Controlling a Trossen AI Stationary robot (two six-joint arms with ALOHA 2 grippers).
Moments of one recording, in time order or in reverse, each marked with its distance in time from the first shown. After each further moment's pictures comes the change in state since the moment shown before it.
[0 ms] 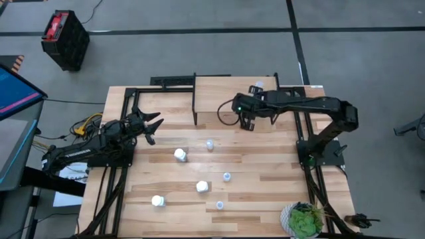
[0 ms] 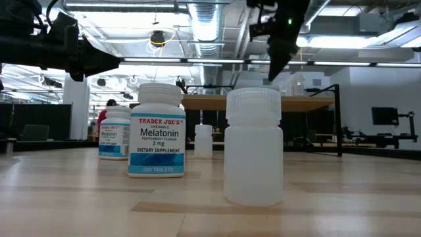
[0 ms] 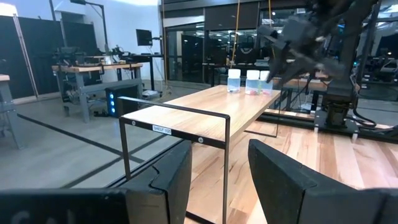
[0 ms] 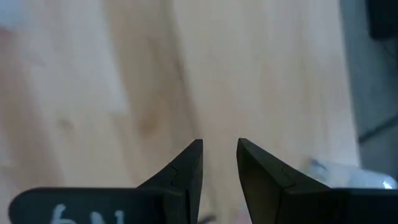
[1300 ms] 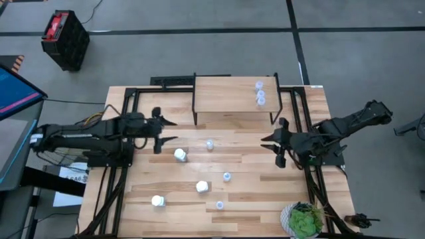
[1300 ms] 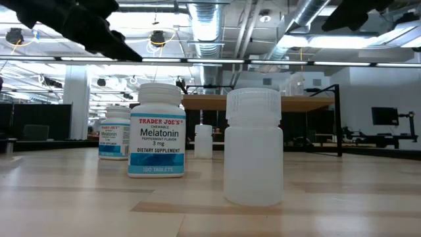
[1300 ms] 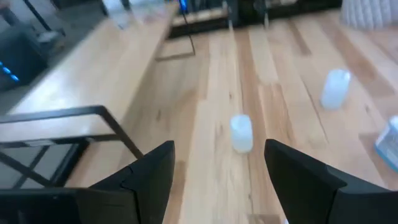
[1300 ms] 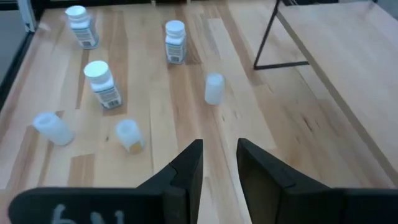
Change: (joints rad) left arm -0.174 0.639 0.458 -0.303 0.159 0.227; right arm 0.588 -0.714 -0.570 0.350 0.044 0.447
